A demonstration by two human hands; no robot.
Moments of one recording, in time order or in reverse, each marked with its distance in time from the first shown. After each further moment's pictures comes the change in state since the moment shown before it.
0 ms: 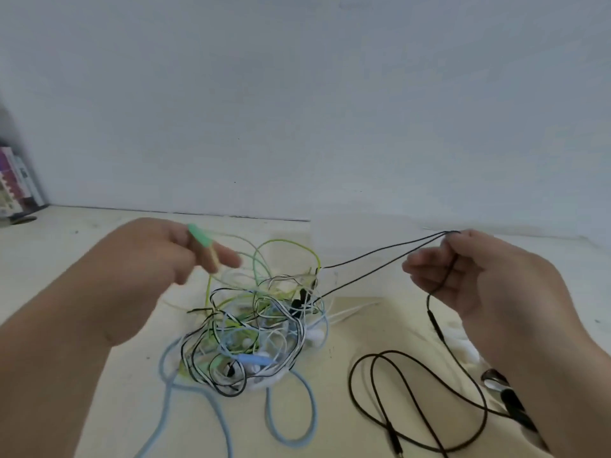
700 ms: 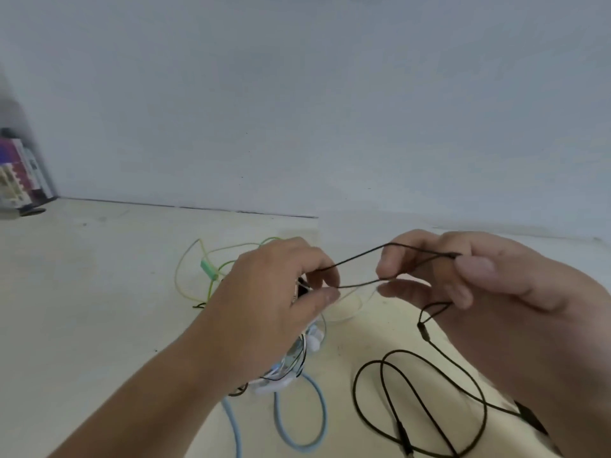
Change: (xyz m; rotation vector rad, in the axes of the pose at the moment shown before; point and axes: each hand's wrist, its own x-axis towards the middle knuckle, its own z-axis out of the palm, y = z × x) left_hand -0.028 0.019 0.076 0.439 -0.062 0.412; right_hand -0.012 0.003 0.002 0.110 -0.849 -0.262
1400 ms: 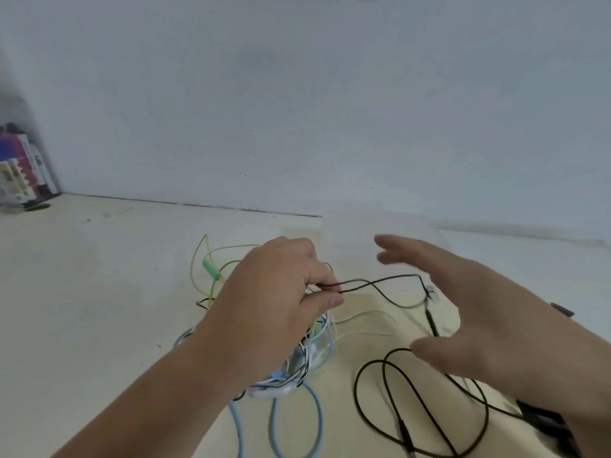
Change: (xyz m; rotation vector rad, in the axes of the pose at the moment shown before) left_hand 0.001 0.000 0.004 0.076 -0.007 -0.026; right_hand 0.002 0.001 -0.010 -1.060 -0.012 0.417
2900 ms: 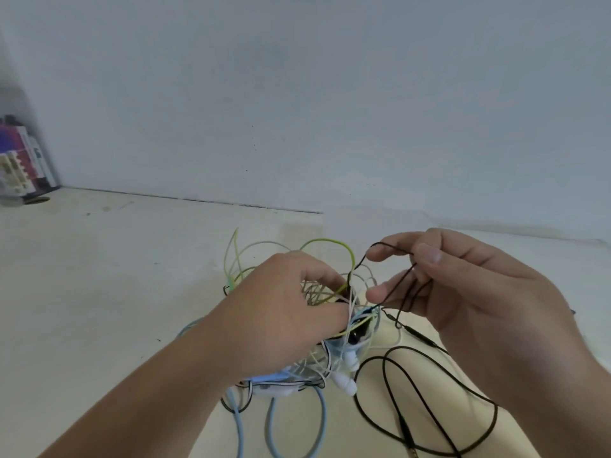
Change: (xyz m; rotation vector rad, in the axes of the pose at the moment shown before) left_hand -0.005 0.008 0.000 -0.297 -0.197 -0.332; right_hand -0.007 -0.034 0.021 1.009 0.260 -0.120
